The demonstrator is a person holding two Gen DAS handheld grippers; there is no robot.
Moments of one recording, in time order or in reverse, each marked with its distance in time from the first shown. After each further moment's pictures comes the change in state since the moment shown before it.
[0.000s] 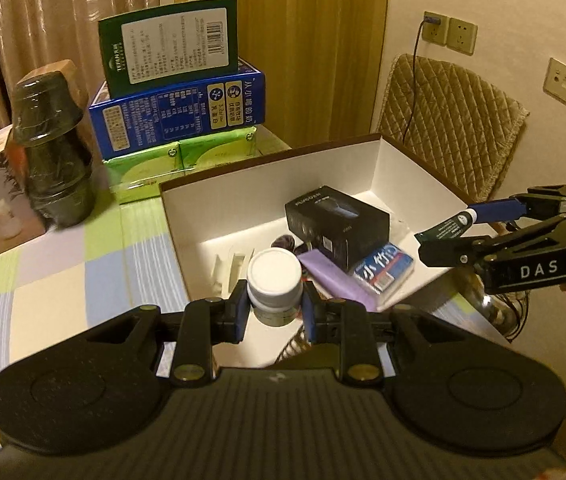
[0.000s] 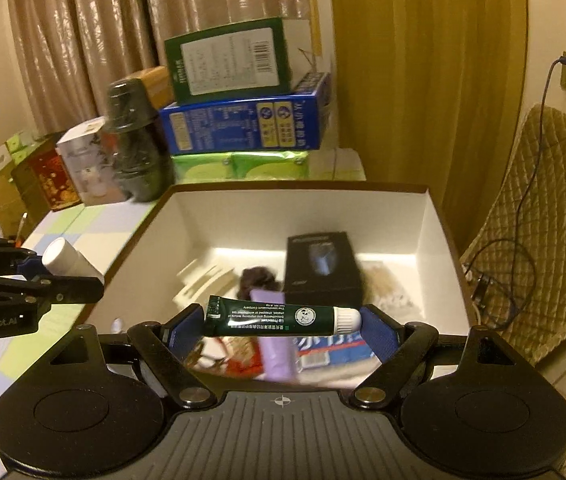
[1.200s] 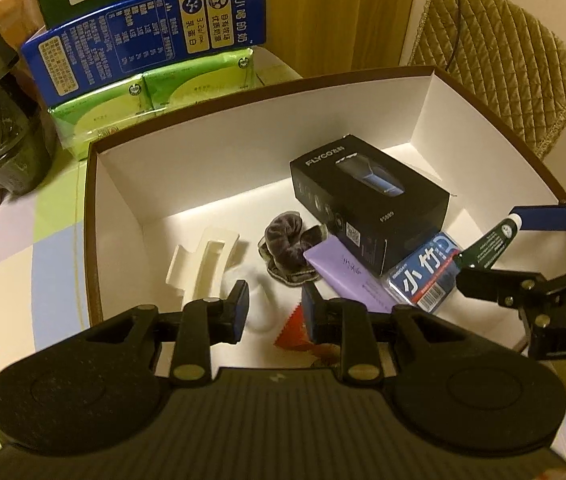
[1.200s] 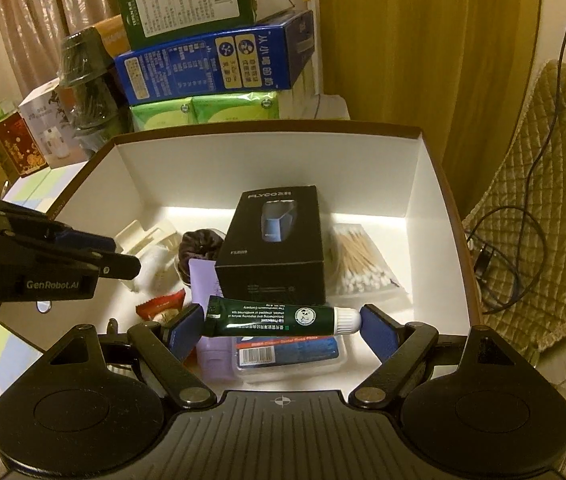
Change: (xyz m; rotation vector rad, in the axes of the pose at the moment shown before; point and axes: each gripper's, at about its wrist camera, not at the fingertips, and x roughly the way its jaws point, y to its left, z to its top) left arm 0.135 -0.011 0.027 -0.031 0.219 0.057; right arm 0.067 -0.051 -0.002 -0.007 0.141 0.000
